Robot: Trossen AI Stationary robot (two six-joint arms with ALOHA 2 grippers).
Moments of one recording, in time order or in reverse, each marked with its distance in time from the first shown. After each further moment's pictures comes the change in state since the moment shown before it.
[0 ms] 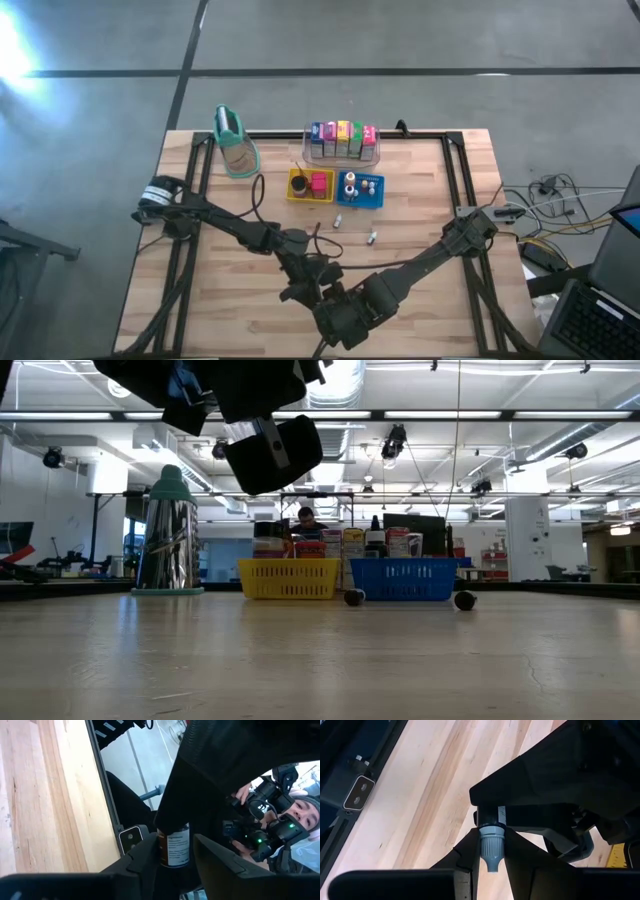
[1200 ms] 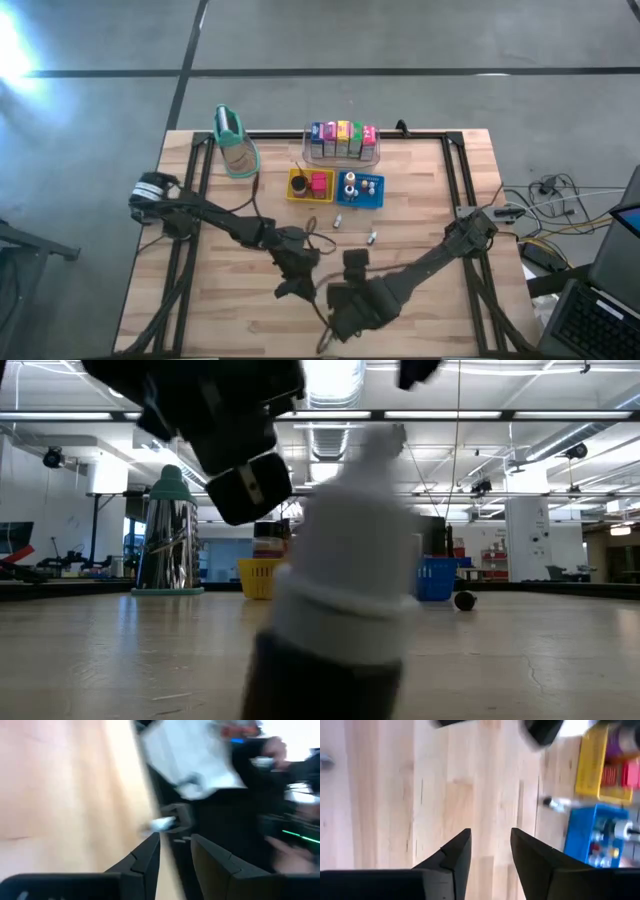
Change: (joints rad) left arm 0.020 -0.071 -0.068 -0.194 -0.069 0.185; right arm 0.022 -0.012 -0.033 -0.285 0.134 0.393
